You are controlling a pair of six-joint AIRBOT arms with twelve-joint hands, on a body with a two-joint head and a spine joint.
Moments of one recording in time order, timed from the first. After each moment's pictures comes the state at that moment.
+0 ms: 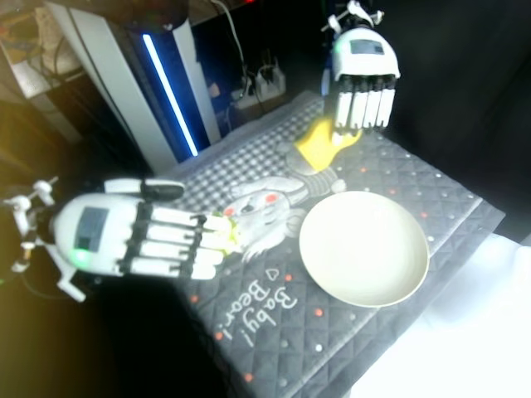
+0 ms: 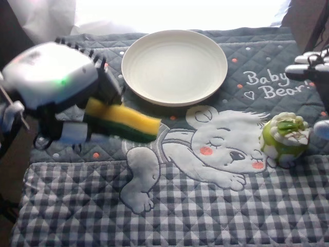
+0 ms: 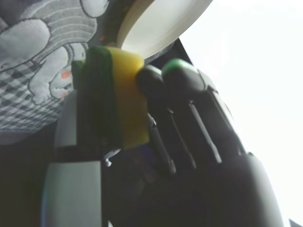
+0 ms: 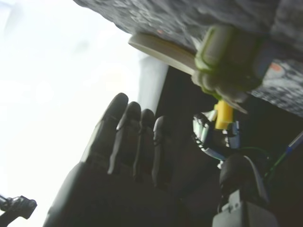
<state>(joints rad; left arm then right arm) 0.75 -0.86 0.93 -0.08 -0.65 1.28 -1.01 -0.92 1.24 -0.05 1.20 -0.45</state>
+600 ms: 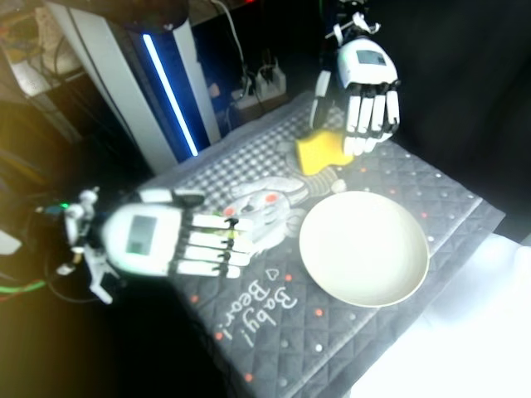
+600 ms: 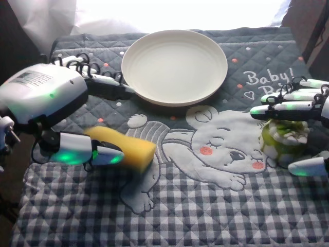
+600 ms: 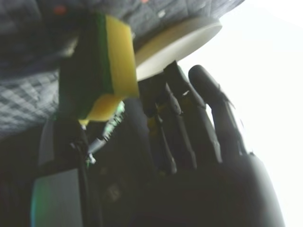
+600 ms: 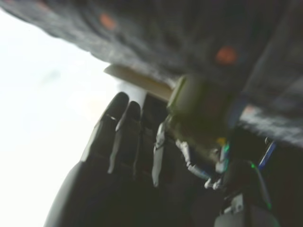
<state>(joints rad) 0.86 -0.86 0.91 -0.16 -0.78 1.20 -0.91 -1.00 1.30 -0.27 0.91 -0.43</state>
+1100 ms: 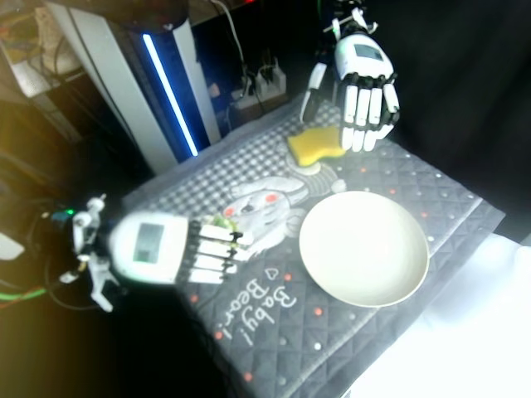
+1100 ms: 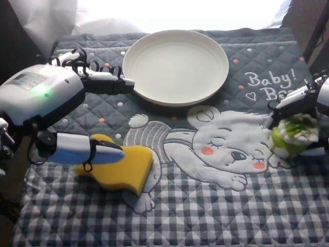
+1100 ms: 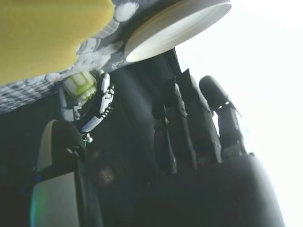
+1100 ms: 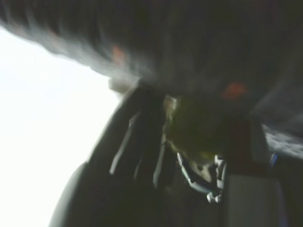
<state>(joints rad) 0.89 -0.86 0.91 -0.17 -0.84 1.15 -0.84 -1.02 1.33 -0.29 0.87 -0.41</state>
